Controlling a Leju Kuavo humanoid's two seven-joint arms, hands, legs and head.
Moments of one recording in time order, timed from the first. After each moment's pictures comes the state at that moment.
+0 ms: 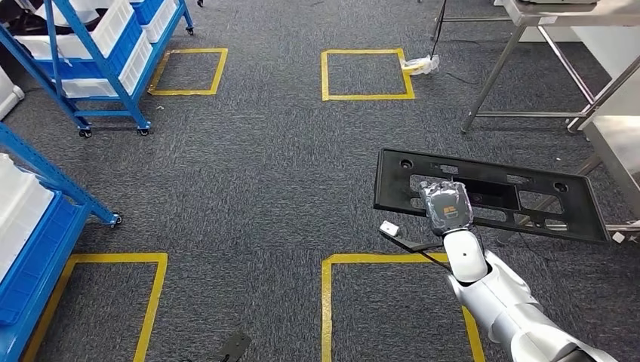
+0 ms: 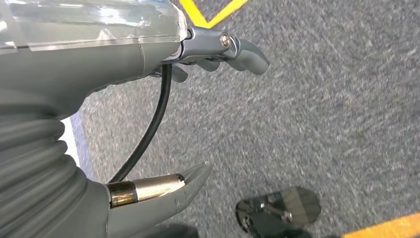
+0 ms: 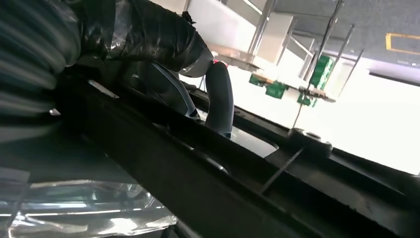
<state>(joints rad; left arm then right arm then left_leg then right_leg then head) -0.12 -0.16 0.06 -0.19 -0.62 0.29 0.01 -0.76 -0.10 0.84 -0.47 1.56 -0.70 0.21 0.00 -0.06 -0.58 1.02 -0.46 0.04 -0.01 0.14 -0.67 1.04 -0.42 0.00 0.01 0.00</state>
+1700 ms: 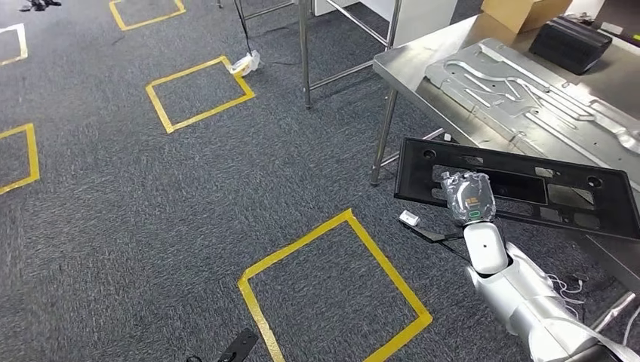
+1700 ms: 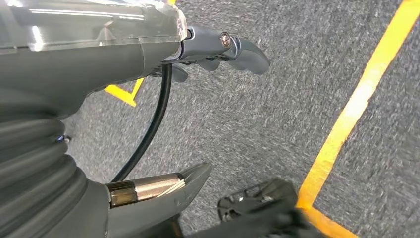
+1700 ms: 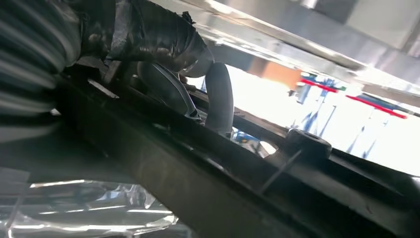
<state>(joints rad) -0.12 -0.18 0.08 -0.20 -0.64 0.30 0.00 -0.81 -0.15 0.84 -0.44 1.56 -0.70 0.21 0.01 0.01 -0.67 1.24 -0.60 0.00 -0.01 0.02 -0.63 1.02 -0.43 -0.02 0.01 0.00</state>
